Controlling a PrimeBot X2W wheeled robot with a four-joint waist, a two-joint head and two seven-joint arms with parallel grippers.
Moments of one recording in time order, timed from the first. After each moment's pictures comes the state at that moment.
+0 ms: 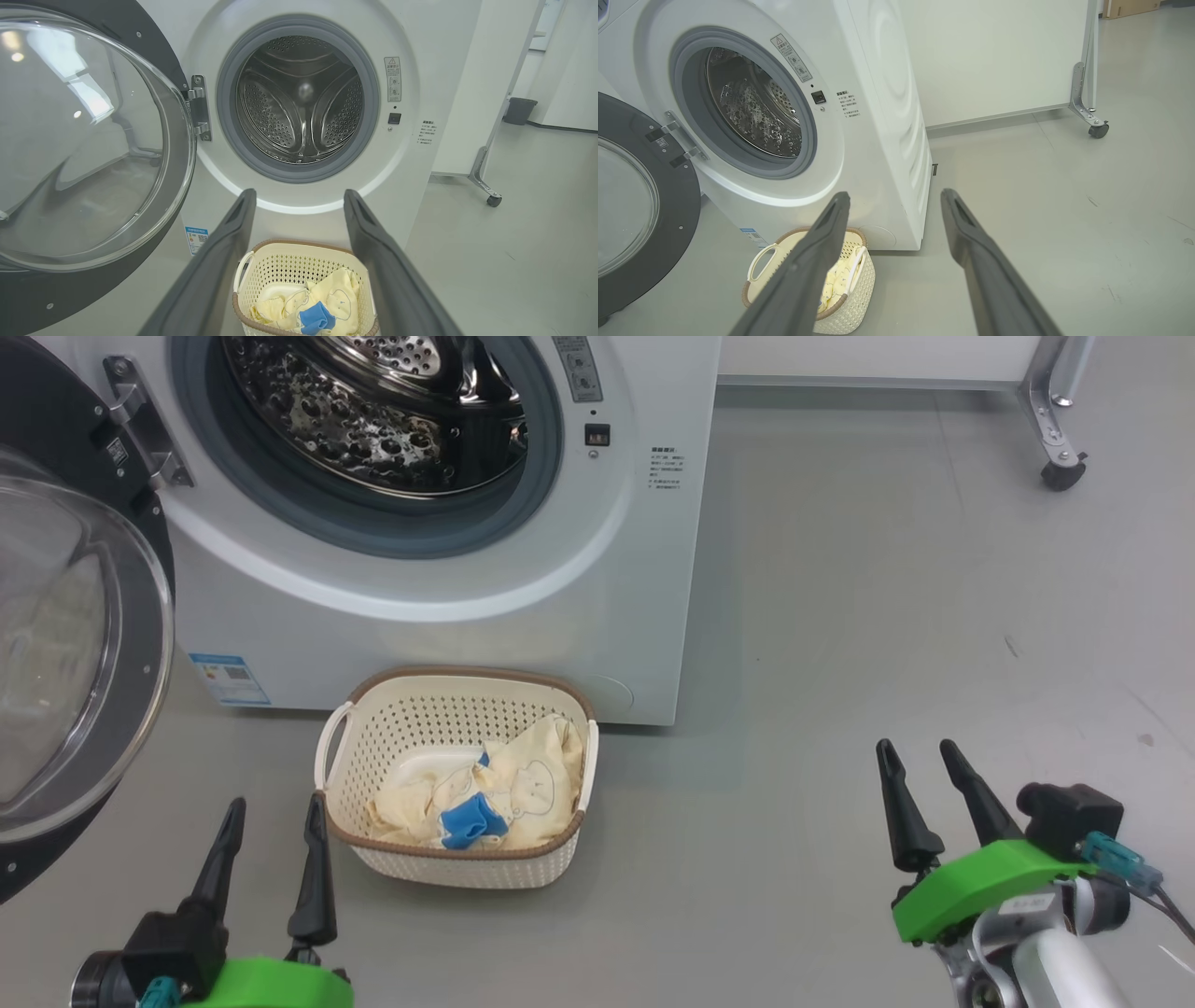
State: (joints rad) left arm -0.01 0.11 -0.07 0.15 -0.18 -0.12 -0.25; right arm -0.07 -0.05 0.10 0.25 0.35 0.13 -0.16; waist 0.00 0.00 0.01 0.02
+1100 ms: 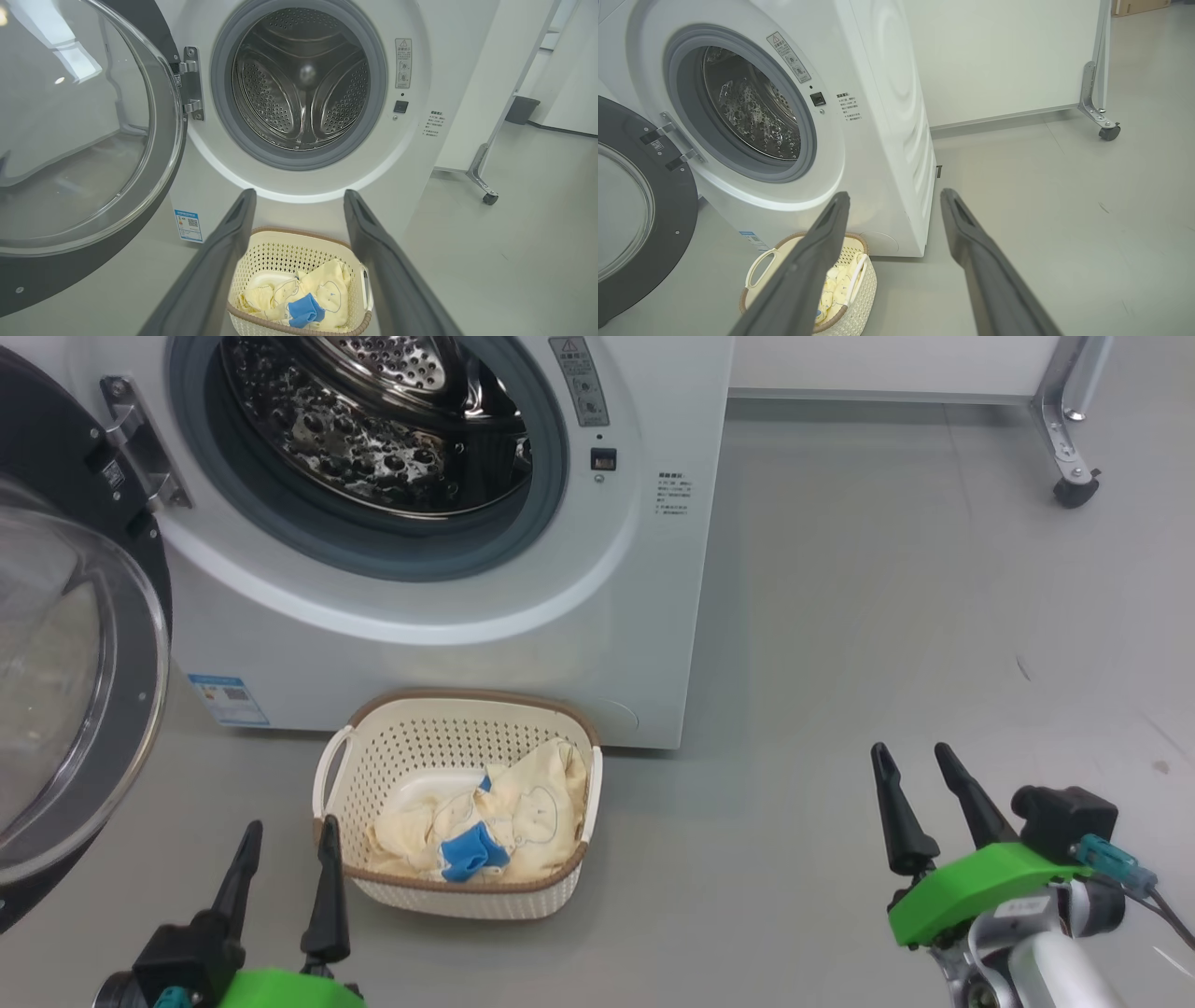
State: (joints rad) left arm 0.00 0.12 -0.12 0.18 -0.25 -0.13 -0.25; right arm -0.07 -0.05 0.11 0.25 0.35 0.13 -0.16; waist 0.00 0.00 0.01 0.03
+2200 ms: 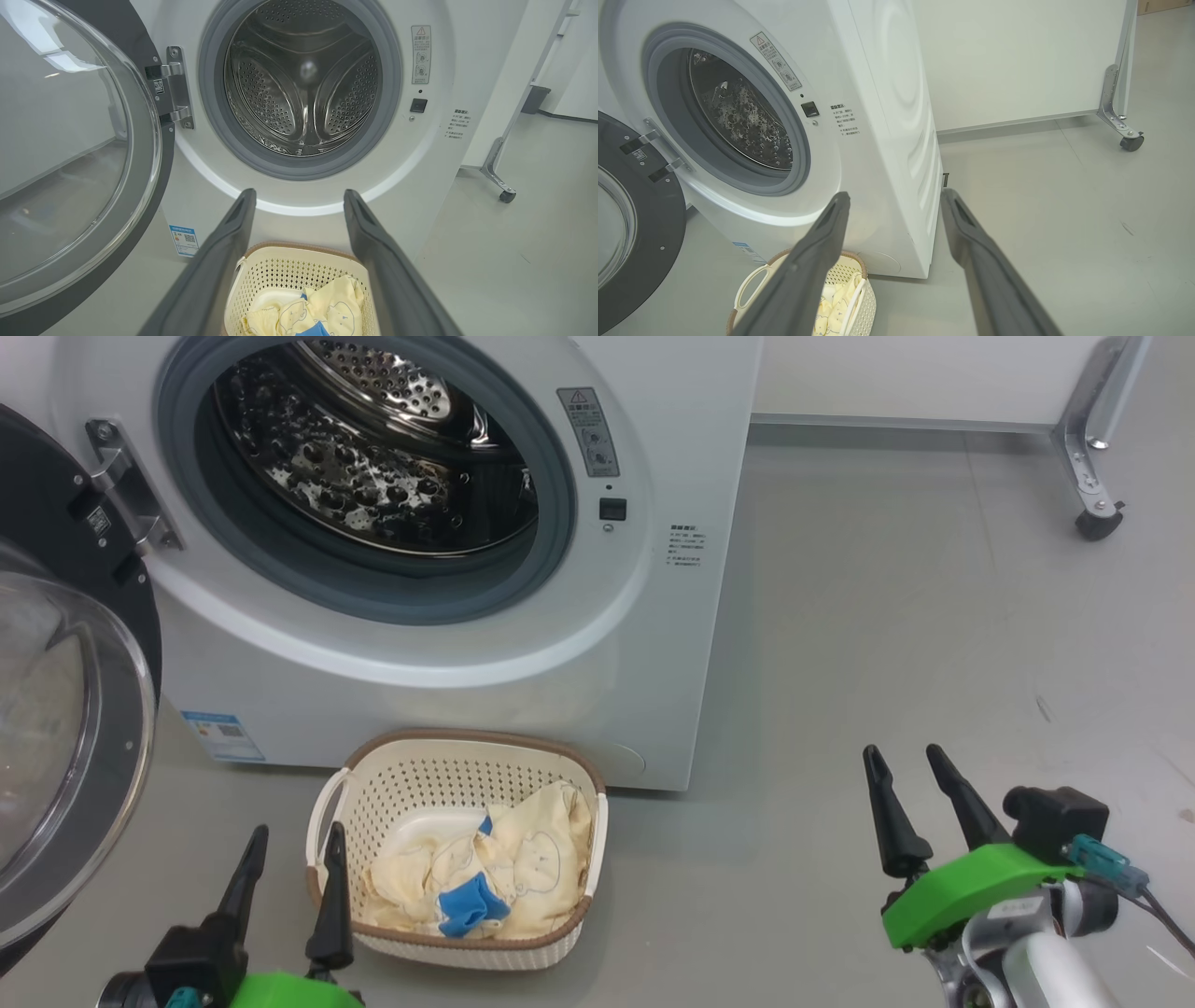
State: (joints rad) left arm 0.00 0.11 -0.11 0.20 -0.20 -0.12 -0.25; right arm -0.07 -0.05 0.12 0.26 0.35 0.13 -0.16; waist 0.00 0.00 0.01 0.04
